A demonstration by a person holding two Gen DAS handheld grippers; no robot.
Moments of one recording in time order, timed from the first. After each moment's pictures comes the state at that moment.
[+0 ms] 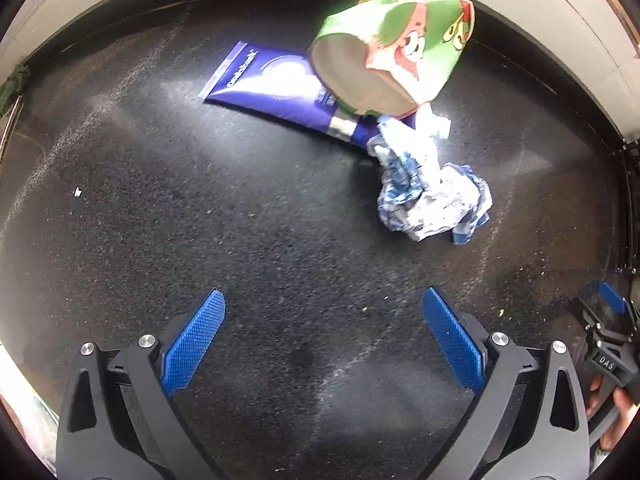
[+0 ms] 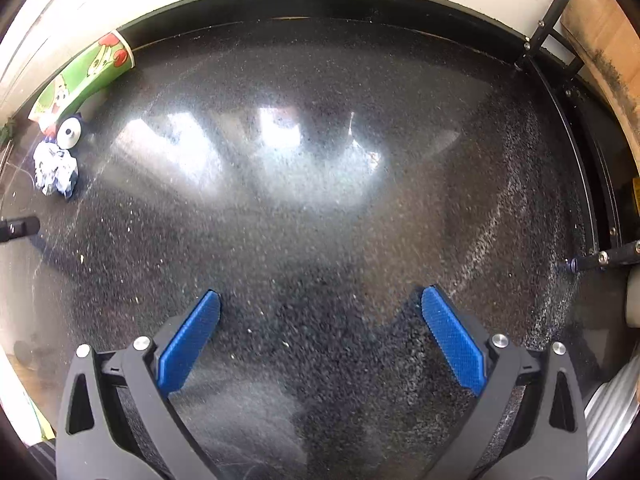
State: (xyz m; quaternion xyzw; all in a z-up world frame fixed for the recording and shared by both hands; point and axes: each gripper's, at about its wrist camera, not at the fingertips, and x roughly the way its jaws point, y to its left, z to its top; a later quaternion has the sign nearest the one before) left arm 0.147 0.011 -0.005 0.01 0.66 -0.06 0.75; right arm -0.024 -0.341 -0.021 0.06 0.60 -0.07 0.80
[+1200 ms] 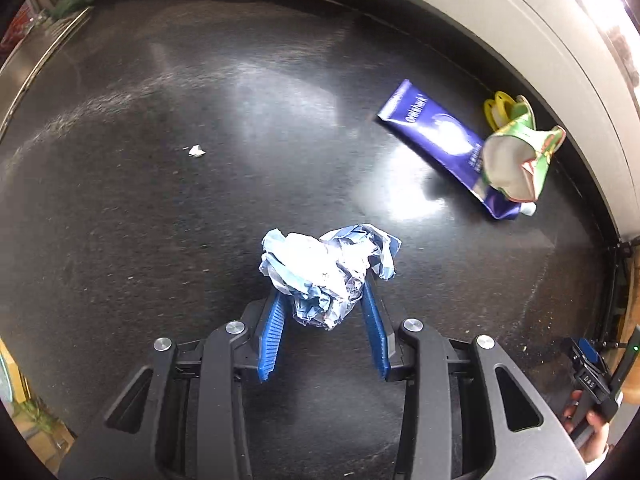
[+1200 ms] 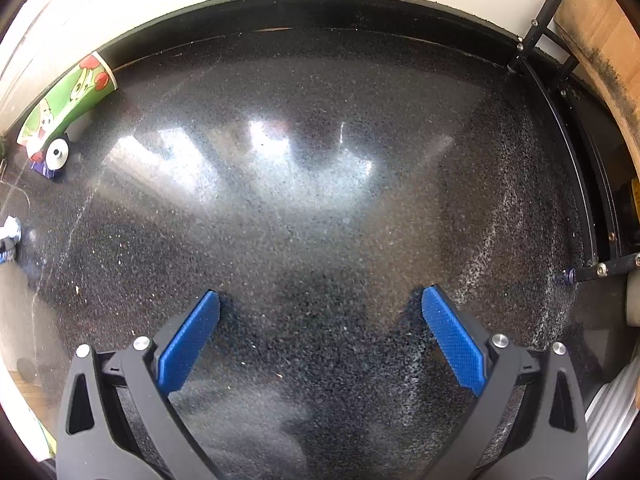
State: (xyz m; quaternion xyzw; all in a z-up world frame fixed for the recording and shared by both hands) left arm 0.140 0.088 -0.016 -0.13 0.64 0.01 0.76; right arm 0.034 -0.350 -0.021 0.07 0.59 -0.07 0.80
